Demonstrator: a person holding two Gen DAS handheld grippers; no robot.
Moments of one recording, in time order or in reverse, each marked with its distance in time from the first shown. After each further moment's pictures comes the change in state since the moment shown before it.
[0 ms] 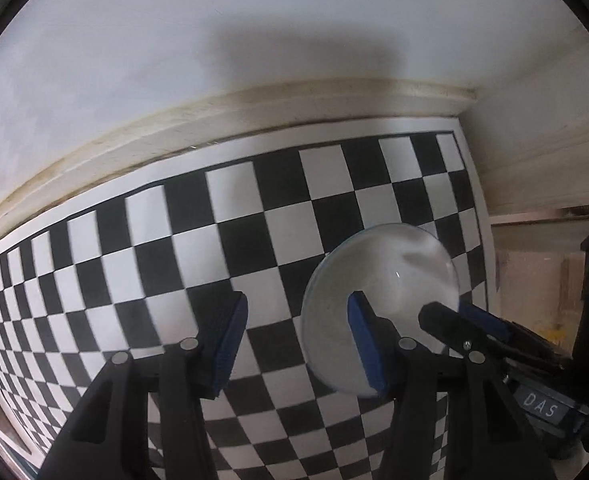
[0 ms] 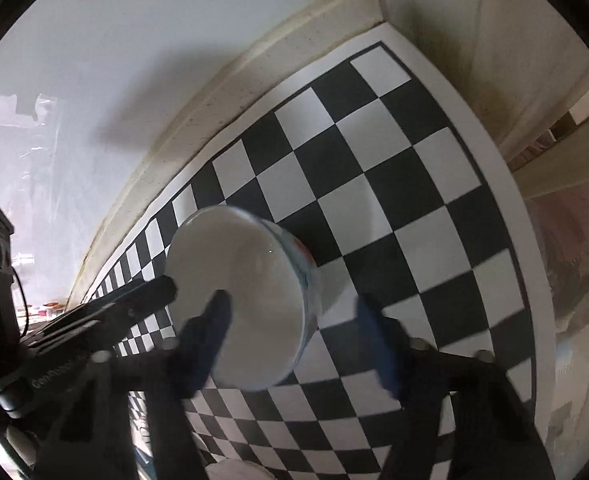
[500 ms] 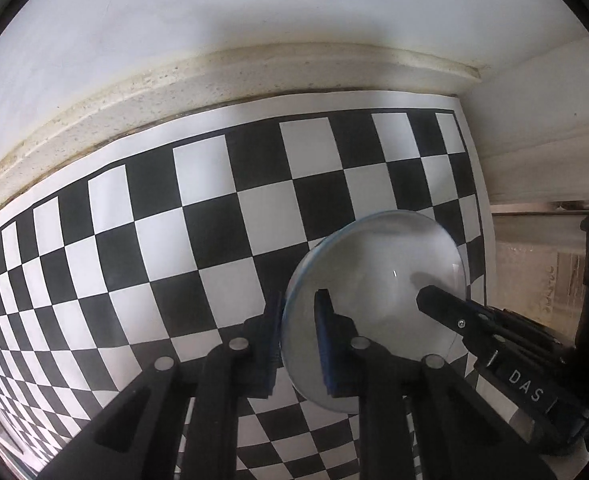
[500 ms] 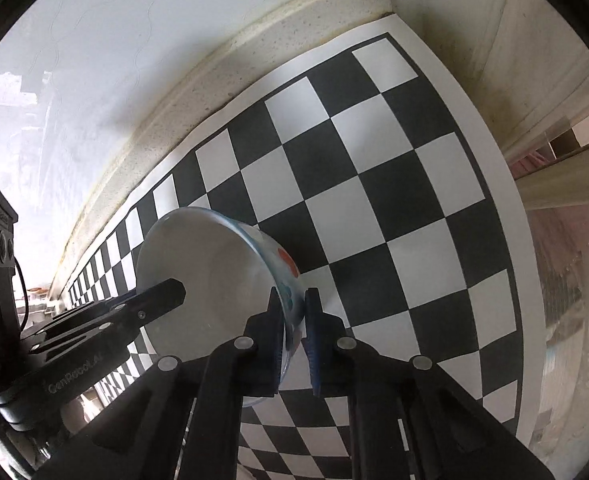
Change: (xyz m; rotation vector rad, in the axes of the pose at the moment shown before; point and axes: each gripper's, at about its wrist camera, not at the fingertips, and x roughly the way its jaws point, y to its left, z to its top) left arm 0.013 -0.003 -0.011 -0.014 0.044 -0.038; right arm 0.008 -0.007 0.004 -0.053 0.041 -0.054
